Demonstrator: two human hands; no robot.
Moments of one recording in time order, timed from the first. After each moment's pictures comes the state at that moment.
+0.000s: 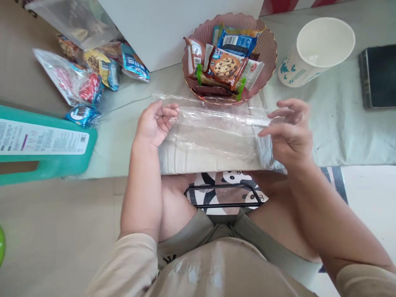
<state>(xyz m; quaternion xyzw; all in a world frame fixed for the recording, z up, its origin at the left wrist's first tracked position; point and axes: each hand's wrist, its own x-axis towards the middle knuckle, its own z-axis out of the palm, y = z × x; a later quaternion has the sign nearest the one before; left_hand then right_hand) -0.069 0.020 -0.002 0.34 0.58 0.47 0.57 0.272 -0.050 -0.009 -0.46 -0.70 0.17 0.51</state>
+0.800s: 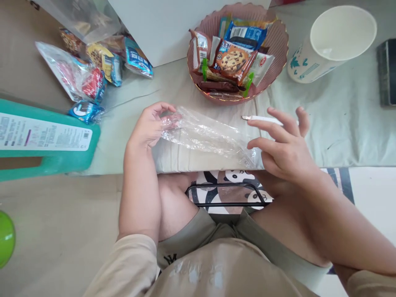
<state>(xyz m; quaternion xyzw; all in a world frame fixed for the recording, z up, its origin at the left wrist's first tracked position) -0.086 0.005 0.003 0.45 0.55 0.42 0.56 0.264 -0.079 0.008 -0.44 -0.86 0.02 0.24</state>
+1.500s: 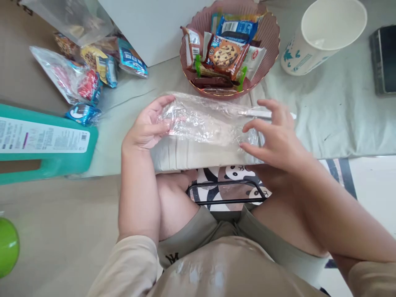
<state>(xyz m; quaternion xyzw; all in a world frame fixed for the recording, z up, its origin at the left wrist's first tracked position) -0.093 -0.004 0.010 0.47 0.48 0.39 0.63 0.257 -0.074 0.010 -0.55 -0.78 0.16 0.24</state>
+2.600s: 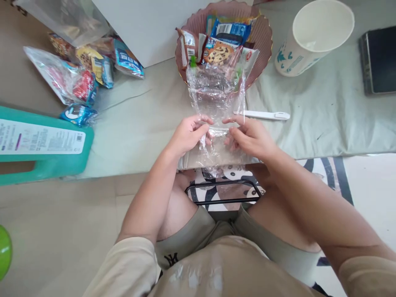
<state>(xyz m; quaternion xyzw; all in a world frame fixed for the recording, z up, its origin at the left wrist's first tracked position) 0.009 -0.027 -0.003 0.49 0.51 0.28 0.64 0.219 -0.053 -0.004 -0.53 -0.59 0.54 0.29</state>
